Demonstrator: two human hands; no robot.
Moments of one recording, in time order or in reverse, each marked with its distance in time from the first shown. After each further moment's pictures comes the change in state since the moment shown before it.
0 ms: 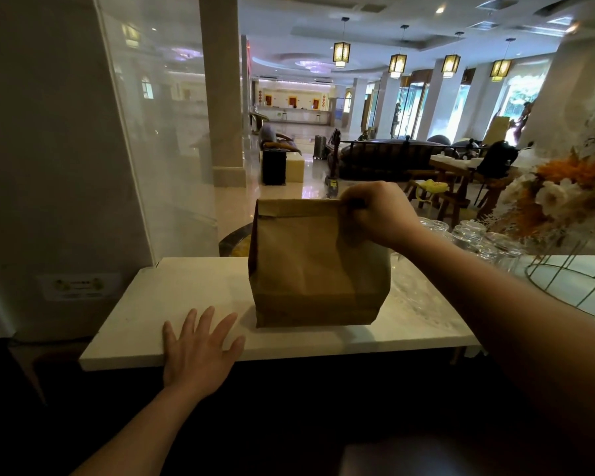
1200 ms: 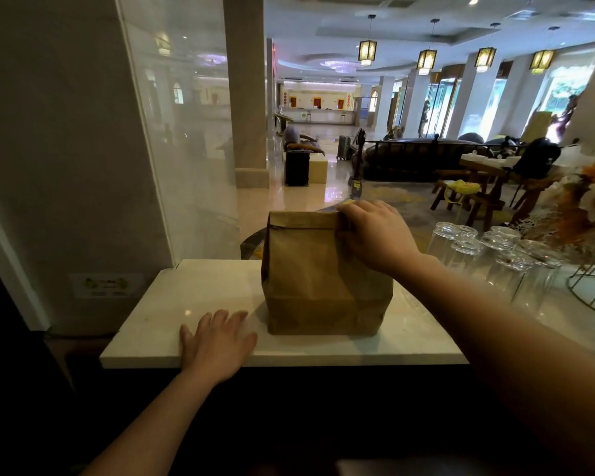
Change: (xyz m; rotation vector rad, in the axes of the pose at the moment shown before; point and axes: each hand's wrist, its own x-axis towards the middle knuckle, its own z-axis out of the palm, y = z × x) left_hand 0.006 0.013 -0.038 -0.196 -0.102 -0.072; right_hand 0.015 0.028 0.057 -0.280 -0.014 -0.160
